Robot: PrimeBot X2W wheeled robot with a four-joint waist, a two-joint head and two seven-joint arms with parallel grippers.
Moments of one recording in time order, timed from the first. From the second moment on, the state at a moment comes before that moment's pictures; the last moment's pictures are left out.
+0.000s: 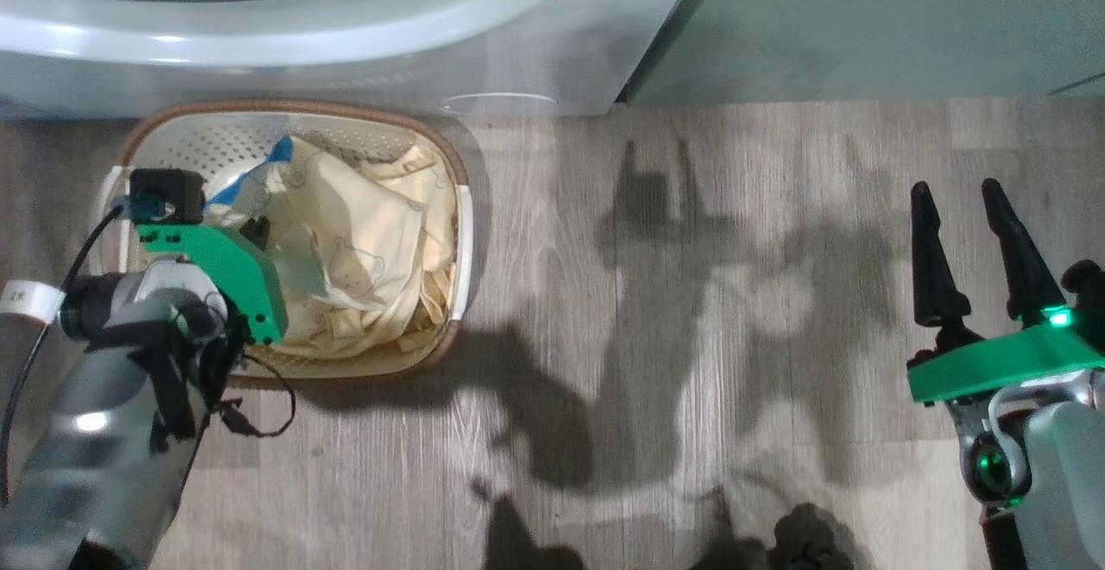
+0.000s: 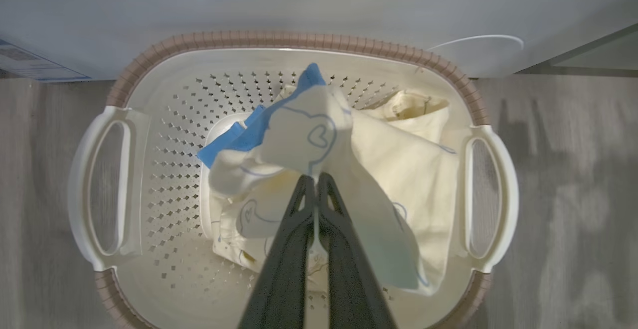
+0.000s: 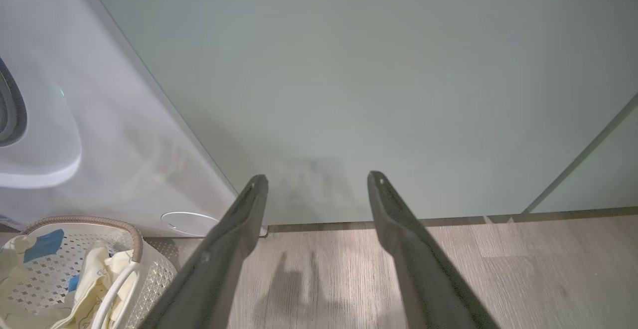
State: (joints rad) left arm -0.65 0.35 -0.31 0.80 -0.55 -0.01 0.07; right arm -0.31 -0.07 0.07 0.27 0.27 0.13 -0.26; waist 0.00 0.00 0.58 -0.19
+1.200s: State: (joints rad) left arm -0.81 0.29 -0.35 1.25 -0.57 -0.12 -0.25; right arm -0.34 -0.06 0.08 0.28 0.26 0.13 -0.26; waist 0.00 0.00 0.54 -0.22
